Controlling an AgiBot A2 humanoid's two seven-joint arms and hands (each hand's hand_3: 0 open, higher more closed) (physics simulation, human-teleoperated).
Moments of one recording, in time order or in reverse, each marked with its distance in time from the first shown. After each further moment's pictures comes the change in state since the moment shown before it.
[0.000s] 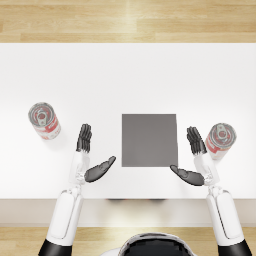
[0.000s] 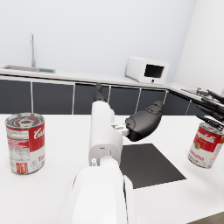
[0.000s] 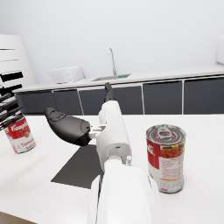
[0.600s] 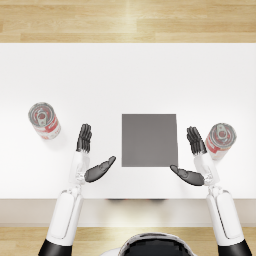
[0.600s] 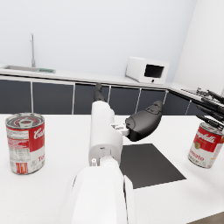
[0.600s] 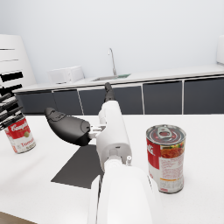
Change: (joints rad) left arm 0.000 0.000 0.000 0.000 0.000 0.000 0.000; right arm 0.000 0.000 0.000 0.000 0.000 0.000 0.000
